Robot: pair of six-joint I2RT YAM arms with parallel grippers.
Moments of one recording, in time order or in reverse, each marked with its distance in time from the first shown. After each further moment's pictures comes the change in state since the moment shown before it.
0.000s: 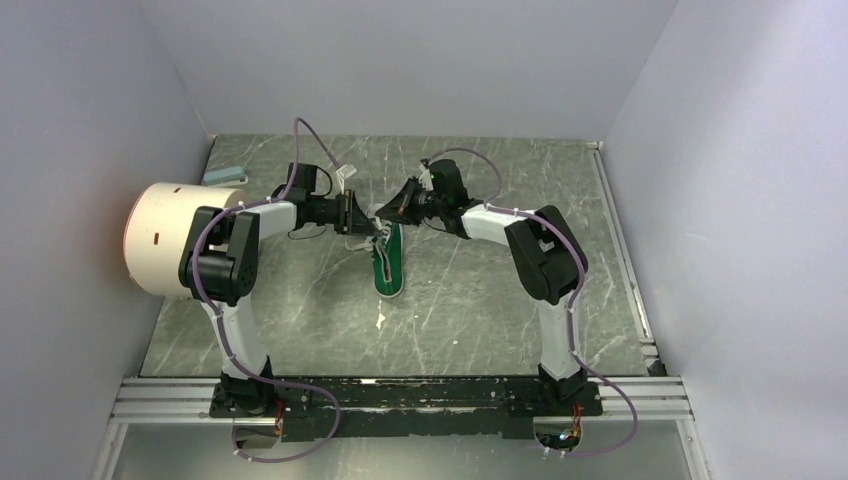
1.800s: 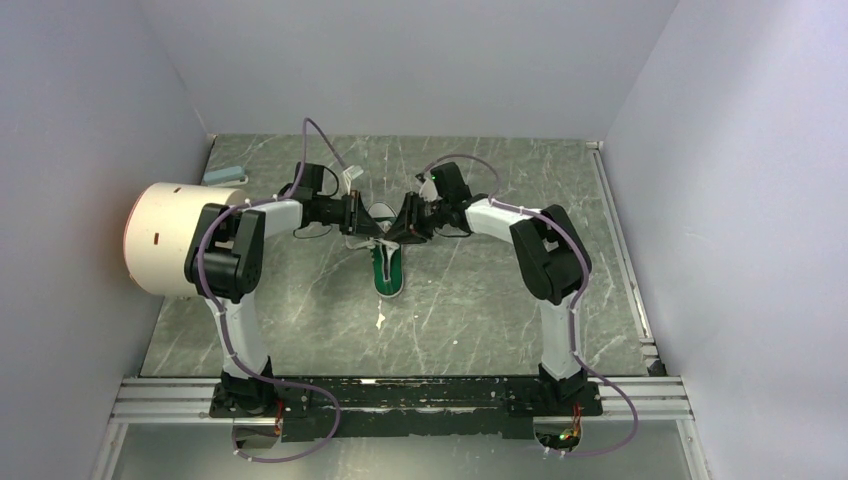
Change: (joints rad) left arm -0.031 0.033 0.030 -0.008 -0.002 -0.006; right arm -0.014 -0.018 0.007 -0.325 -0.177 -0.222
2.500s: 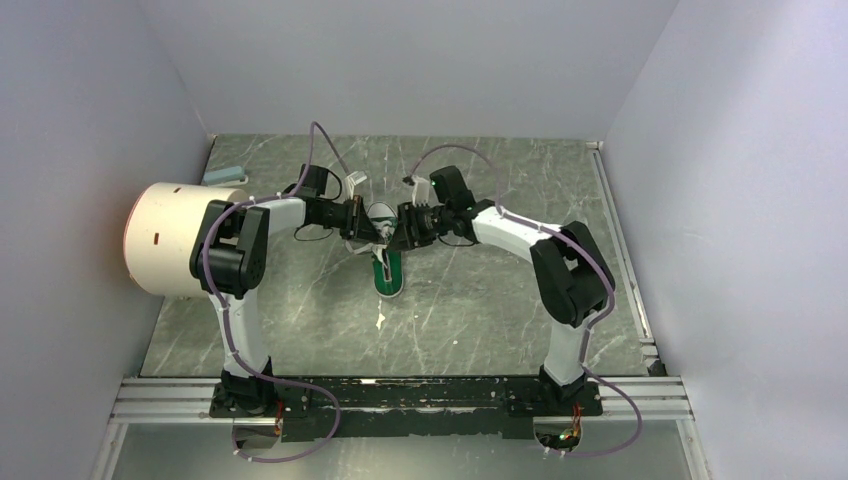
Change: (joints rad) left arm -0.006 0.042 0.045 -0.145 -0.018 0.076; right arm 0.035 -0.198 -0.086 -0.121 0.045 -0.499
